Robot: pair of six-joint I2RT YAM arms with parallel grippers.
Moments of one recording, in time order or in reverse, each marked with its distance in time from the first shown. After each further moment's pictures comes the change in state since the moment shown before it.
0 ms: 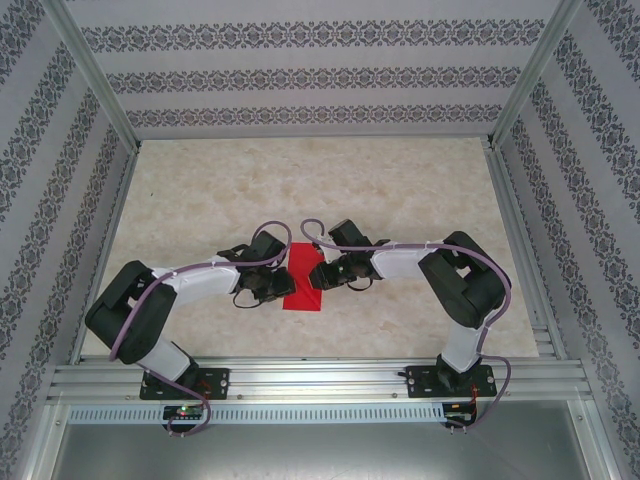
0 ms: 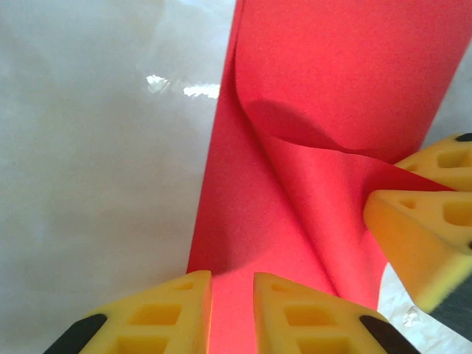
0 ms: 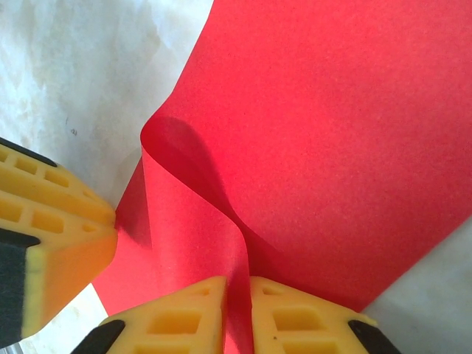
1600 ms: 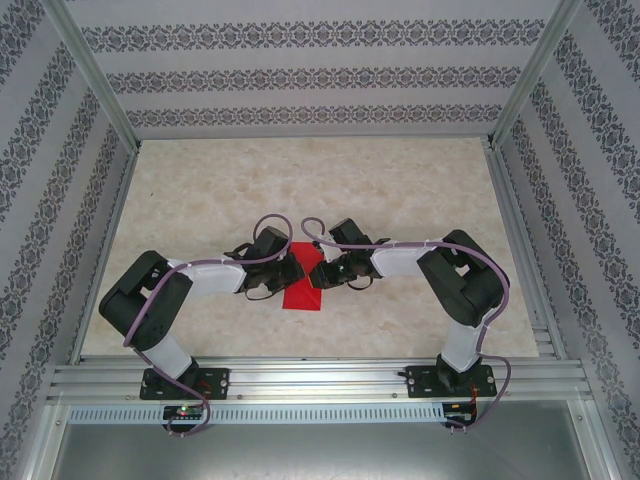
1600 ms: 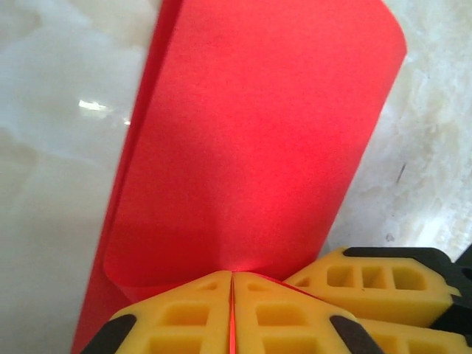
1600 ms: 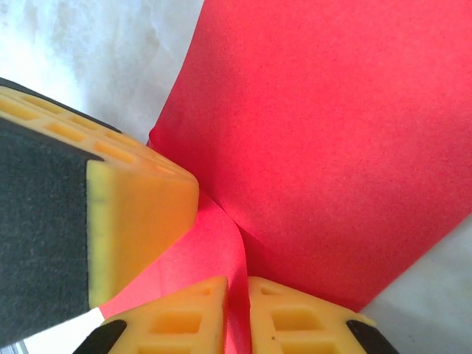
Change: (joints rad) left arm 0.005 0.103 -0.016 0.320 -0.015 -0.197; right arm -0.006 0.013 0.004 0.003 -0.021 -0.003
